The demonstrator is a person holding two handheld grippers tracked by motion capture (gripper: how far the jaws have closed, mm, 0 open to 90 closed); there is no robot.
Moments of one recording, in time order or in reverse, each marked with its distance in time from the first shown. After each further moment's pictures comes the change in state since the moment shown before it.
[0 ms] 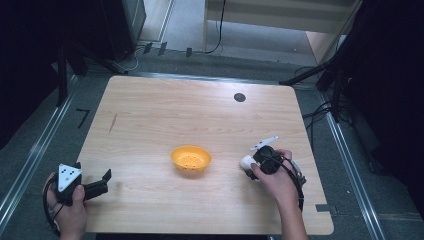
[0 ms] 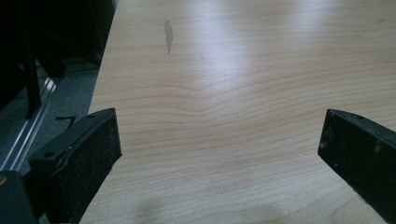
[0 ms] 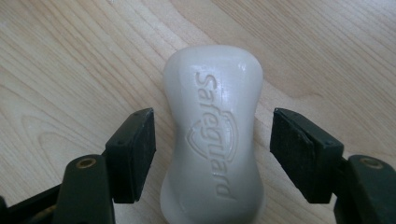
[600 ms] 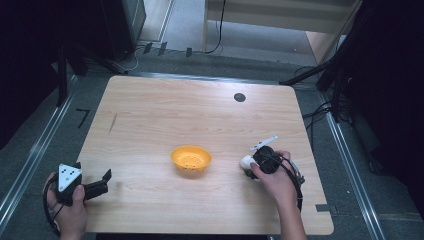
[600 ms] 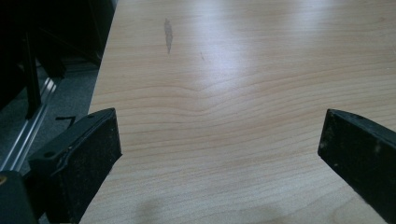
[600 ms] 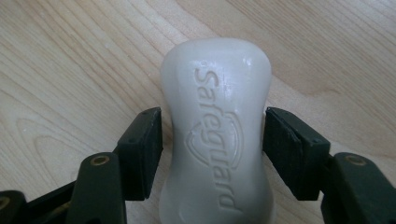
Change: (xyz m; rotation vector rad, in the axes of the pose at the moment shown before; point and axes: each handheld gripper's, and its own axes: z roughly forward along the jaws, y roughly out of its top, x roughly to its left) left arm 0.000 0.000 0.000 0.002 0.000 0.003; right arm -0.004 -0.001 0.009 0.014 0.035 0.024
